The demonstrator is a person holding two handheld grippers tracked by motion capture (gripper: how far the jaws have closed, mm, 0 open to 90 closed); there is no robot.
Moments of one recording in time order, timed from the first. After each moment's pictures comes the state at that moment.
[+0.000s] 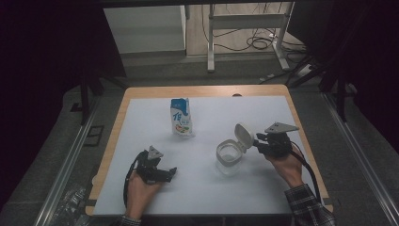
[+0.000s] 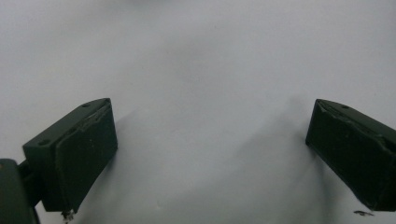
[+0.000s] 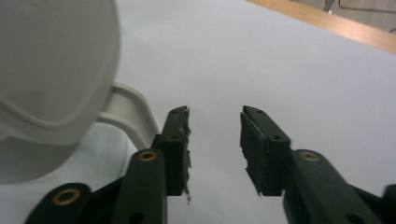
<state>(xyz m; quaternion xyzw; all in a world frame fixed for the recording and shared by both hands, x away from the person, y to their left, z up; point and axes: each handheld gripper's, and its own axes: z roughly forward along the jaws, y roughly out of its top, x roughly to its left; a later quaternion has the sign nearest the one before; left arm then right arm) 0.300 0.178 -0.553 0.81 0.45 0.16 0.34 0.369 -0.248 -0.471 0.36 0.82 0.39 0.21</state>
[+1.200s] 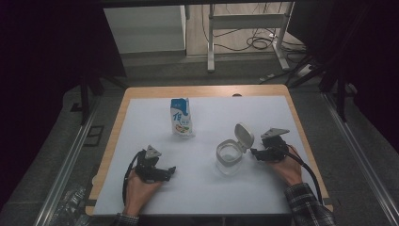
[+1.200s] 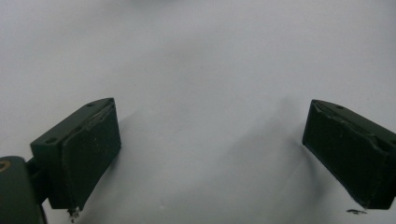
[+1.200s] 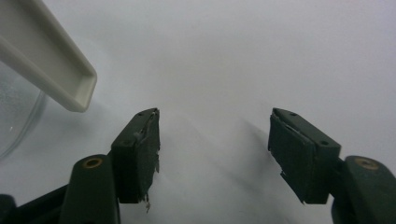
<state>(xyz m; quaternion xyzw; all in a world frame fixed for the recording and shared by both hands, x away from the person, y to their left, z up) 0.301 0.183 -0.552 0.80 0.46 0.15 0.35 0.389 -0.257 -0.521 0.38 0.85 0.31 0.20</state>
